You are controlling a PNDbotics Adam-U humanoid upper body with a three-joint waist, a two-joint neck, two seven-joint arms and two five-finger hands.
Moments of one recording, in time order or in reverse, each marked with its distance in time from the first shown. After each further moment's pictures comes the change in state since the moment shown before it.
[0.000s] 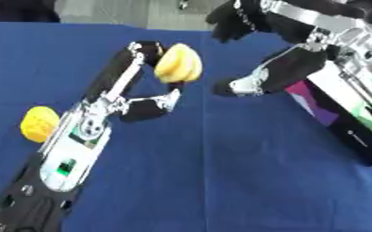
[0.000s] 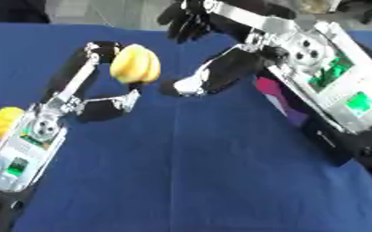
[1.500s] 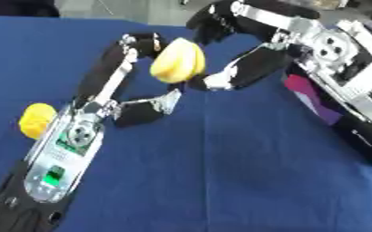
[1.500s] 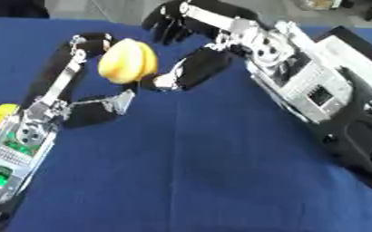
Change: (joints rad) left arm -0.008 -0.027 -0.039 -0.051 0.025 -0.084 0.041; right arm -0.022 0.003 0.025 0.057 0.041 0.029 0.002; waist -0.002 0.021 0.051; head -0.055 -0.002
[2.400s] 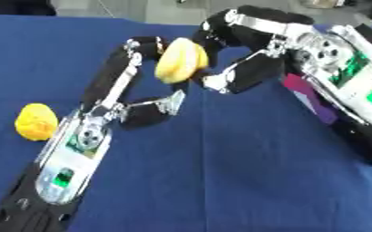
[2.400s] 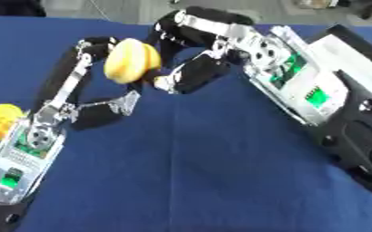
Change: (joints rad) left arm -0.002 -0.026 0.003 0.034 -0.014 -0.024 0.036; right arm 0.018 0.005 -0.001 0.006 -0.100 -0.019 0.024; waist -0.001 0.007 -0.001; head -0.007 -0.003
